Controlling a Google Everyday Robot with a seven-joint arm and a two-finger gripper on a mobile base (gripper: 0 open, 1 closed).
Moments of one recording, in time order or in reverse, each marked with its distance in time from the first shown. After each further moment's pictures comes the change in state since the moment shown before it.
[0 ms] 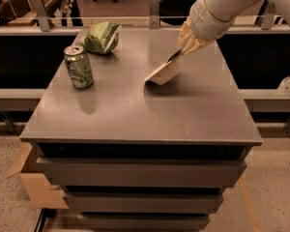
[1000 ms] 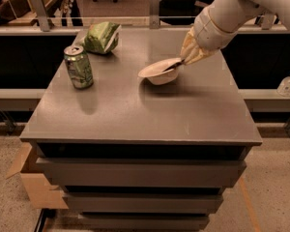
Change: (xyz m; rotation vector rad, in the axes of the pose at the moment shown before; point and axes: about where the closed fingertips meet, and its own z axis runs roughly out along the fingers) arm 0.006 0.025 0.016 -0.041 -0.046 0.043
